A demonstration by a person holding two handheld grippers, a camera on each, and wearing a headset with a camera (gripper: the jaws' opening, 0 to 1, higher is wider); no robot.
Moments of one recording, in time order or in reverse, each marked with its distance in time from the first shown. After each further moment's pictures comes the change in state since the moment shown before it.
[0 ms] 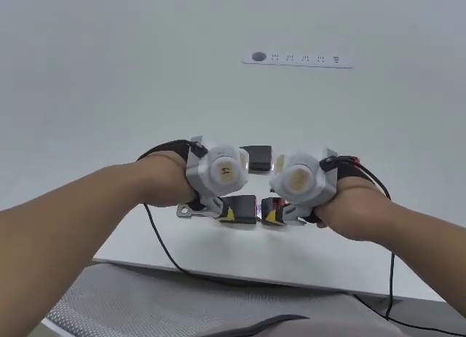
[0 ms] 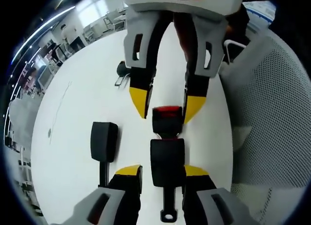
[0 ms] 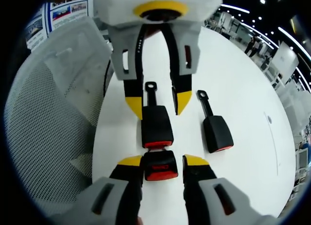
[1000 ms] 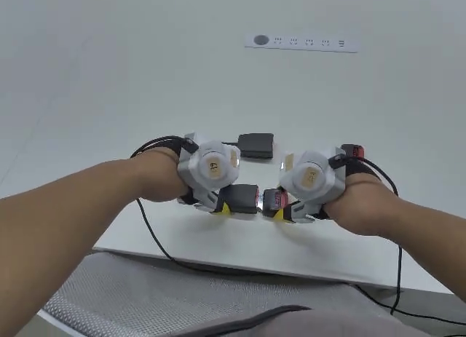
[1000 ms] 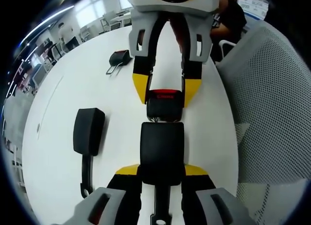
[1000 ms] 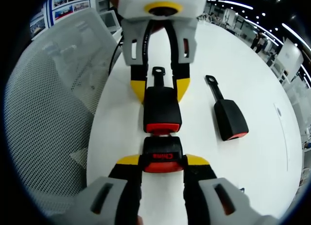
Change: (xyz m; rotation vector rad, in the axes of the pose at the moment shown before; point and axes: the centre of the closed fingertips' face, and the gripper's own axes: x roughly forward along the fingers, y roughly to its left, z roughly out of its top) left arm 0.033 -0.014 -0.030 -0.011 -0.027 -0.080; right arm 0.025 0.013 -0.035 0.005 0.034 0.064
